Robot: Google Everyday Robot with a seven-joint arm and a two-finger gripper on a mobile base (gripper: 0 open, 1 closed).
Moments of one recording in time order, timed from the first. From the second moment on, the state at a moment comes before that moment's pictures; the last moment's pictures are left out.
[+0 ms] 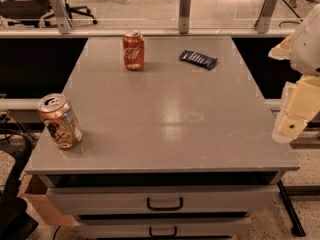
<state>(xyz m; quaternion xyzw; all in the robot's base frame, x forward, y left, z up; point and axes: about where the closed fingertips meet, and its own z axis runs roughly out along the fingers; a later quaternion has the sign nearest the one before) 0.438 -0.217 0.976 -0.60 0.78 -0.03 0.16</state>
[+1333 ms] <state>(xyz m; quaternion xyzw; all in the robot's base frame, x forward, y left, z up) 0.565 -0.263 0.902 -0.45 0.82 0.05 0.35</state>
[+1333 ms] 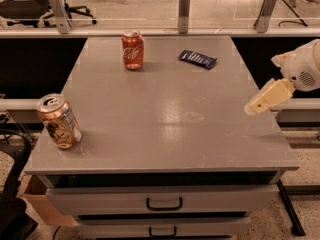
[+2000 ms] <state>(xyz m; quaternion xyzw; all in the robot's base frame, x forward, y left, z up) 0.692 -0.327 0.892 -0.33 0.76 0.11 0.55</state>
